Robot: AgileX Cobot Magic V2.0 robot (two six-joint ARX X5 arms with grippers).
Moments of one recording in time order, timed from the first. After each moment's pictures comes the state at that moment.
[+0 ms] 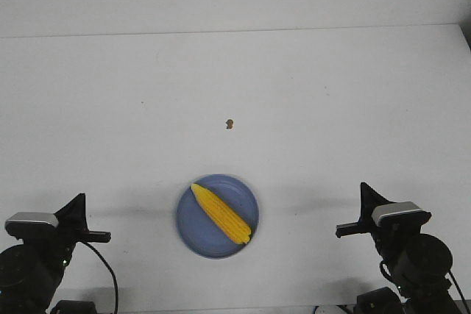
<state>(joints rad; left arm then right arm) -0.08 0.30 0.63 -0.48 0.02 -0.04 0.21 0.28 0.58 -0.53 0.05 0.11</state>
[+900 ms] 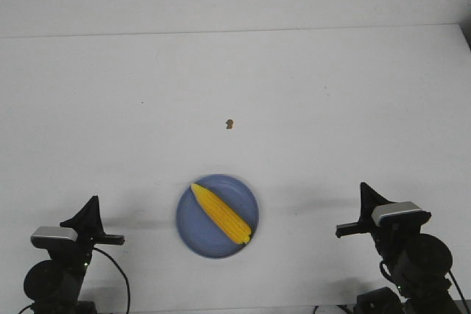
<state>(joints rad) -0.07 0.01 0.18 -0.12 0.02 -0.04 0.21 0.28 0.58 -0.53 0.05 0.11</state>
